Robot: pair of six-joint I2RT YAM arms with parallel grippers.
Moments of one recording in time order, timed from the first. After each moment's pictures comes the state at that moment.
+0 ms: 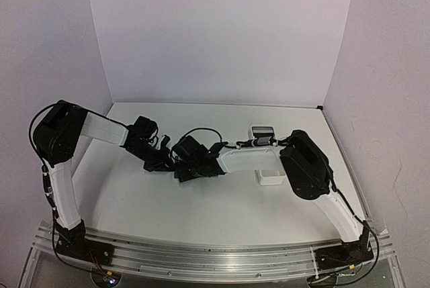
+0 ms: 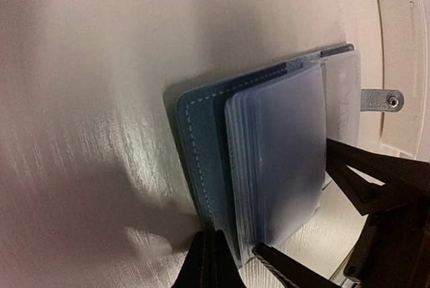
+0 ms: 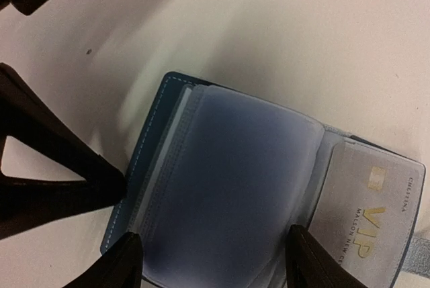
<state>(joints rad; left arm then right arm) -0.45 1.95 1.09 -0.22 0.52 -0.46 1.03 2.45 1.91 -0.38 0.28 0.51</state>
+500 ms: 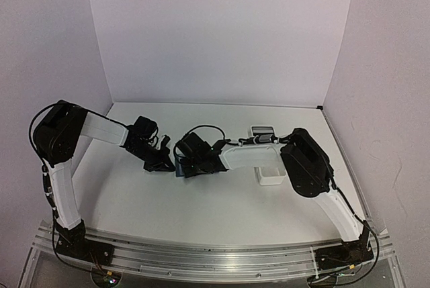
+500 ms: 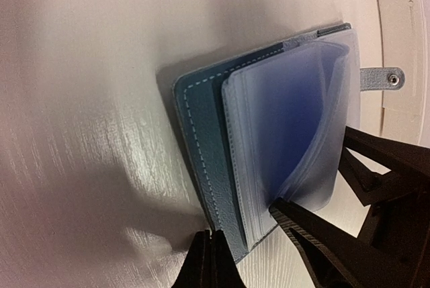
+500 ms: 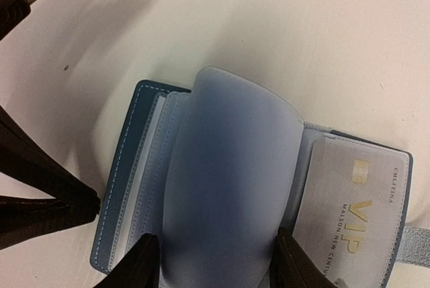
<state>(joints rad) -0.45 1.95 1.09 -0.22 0.52 -0.46 1.02 2.47 1.92 -0.37 0.30 0.48</state>
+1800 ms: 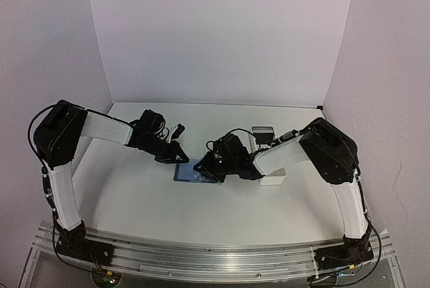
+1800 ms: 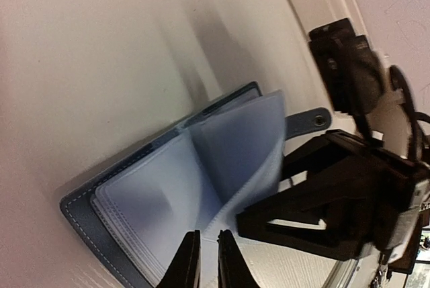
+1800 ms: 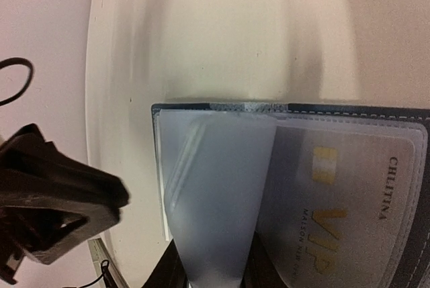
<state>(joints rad) -0.51 1.93 1.13 -0.10 0.62 -0.31 0.88 2.24 1.33 0.30 -0.20 1.16</state>
